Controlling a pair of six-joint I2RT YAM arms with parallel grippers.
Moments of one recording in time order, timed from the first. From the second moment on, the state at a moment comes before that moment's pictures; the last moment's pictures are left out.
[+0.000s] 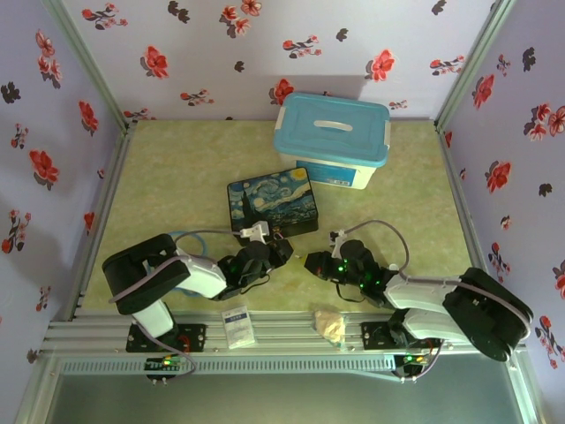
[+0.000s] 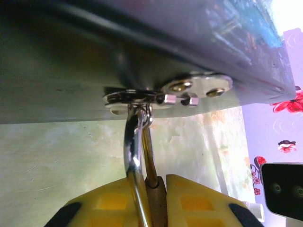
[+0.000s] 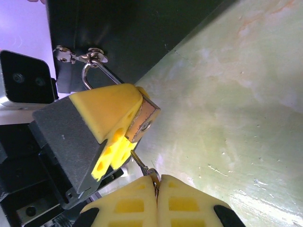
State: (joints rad) left arm -1.07 1.66 0.44 0.80 -0.23 -1.22; right arm 0.81 1.20 0.16 0.54 -0.26 1.13
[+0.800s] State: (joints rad) left arm -1.06 1.66 0.43 0.85 -0.21 -1.29; right arm 0.79 1.28 0.16 0.70 -0.26 1.13
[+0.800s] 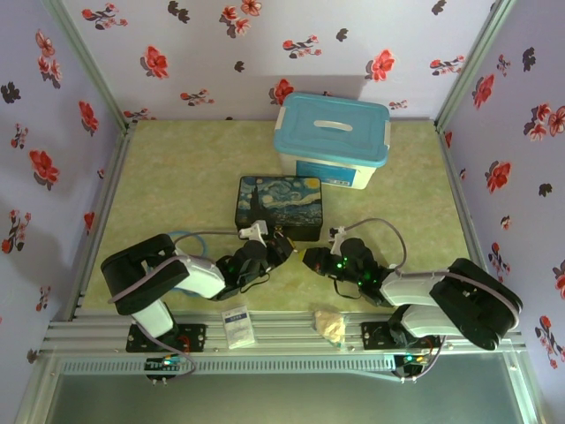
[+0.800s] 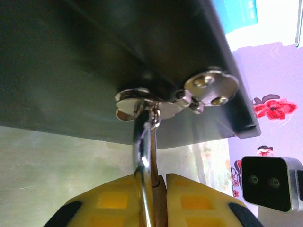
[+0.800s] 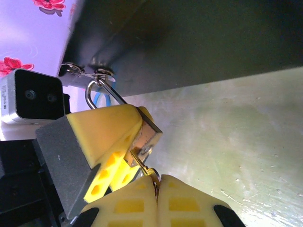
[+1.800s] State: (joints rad) left arm -1.06 1.66 0.41 0.94 -0.20 -1.37; right arm 0.79 1.26 0.12 0.69 -0.24 1.14
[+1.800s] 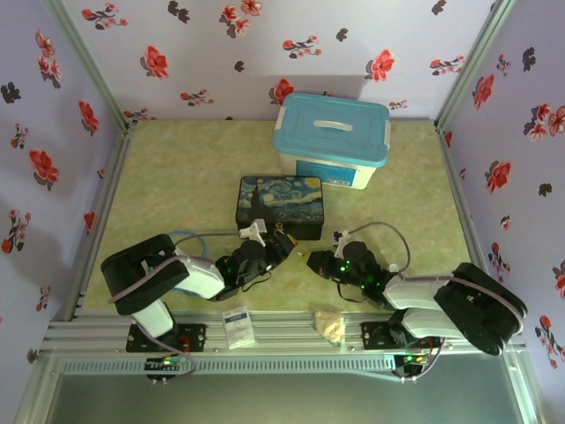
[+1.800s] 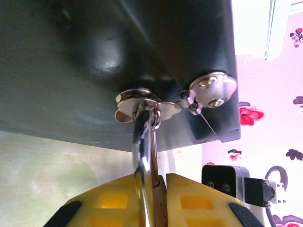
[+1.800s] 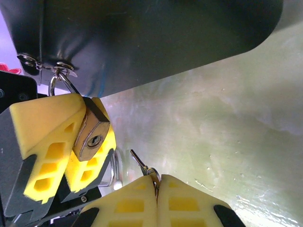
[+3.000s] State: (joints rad) left arm -1.06 1.66 0.40 1.00 -0.19 -1.39; right arm 0.78 1.27 0.12 0.78 -0.23 1.16
